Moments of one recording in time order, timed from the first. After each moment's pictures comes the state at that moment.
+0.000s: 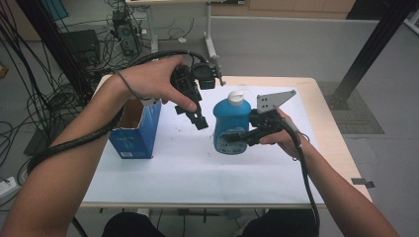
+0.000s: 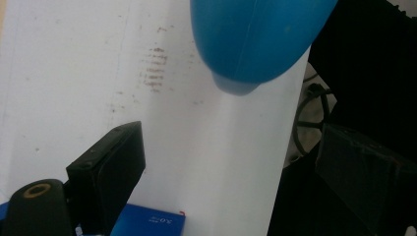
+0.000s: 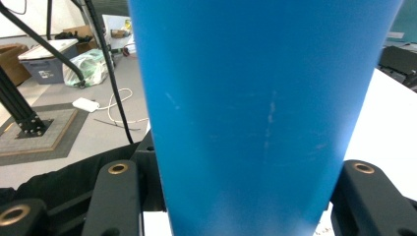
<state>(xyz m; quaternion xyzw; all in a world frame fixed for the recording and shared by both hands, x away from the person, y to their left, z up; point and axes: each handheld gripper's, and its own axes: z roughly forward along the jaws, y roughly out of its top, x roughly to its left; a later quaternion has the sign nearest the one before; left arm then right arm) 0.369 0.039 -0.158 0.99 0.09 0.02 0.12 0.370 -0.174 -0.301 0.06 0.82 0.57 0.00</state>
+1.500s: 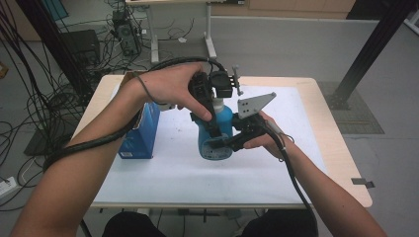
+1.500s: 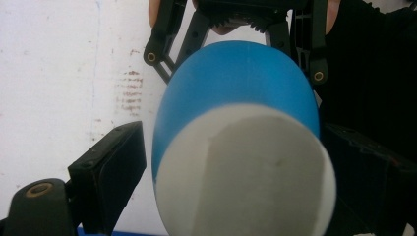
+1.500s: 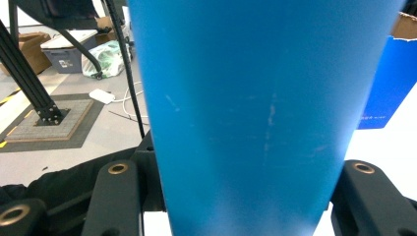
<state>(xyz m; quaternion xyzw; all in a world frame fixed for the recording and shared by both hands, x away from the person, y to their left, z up) 0.360 0.008 -0.166 0.99 0.05 0.00 0.11 0.362 -0.135 -0.302 0.02 0.82 0.57 -0.02</state>
